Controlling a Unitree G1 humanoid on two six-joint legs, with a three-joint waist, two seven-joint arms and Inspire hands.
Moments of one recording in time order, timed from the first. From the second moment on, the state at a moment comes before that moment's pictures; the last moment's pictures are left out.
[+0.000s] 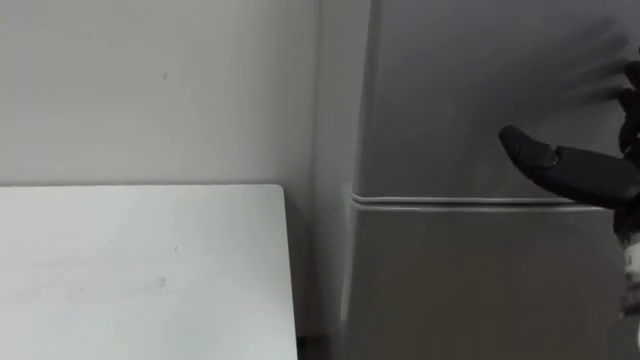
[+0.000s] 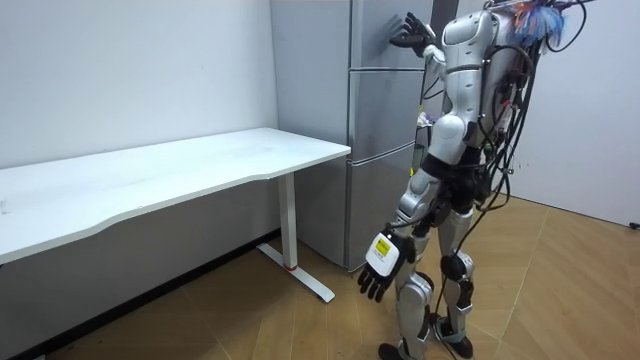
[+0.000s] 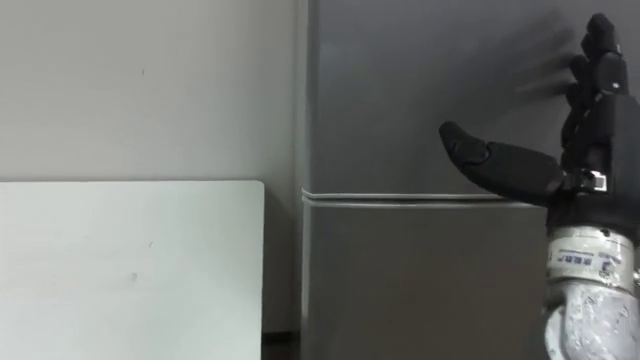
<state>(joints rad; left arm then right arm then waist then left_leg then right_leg) 0.25 0.22 0.09 1.06 0.28 0.13 0.10 -0.33 -0.43 -0.07 -0.17 0.17 -0.01 -0.45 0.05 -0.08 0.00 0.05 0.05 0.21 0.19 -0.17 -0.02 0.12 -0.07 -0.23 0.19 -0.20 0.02</state>
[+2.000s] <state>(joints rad) 0.30 0.23 0.12 1.05 0.26 0.05 0.10 -0.29 -0.51 -0.38 -0.09 0.31 -0.08 -0.63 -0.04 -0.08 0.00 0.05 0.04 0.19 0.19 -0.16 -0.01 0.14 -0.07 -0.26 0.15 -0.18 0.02</state>
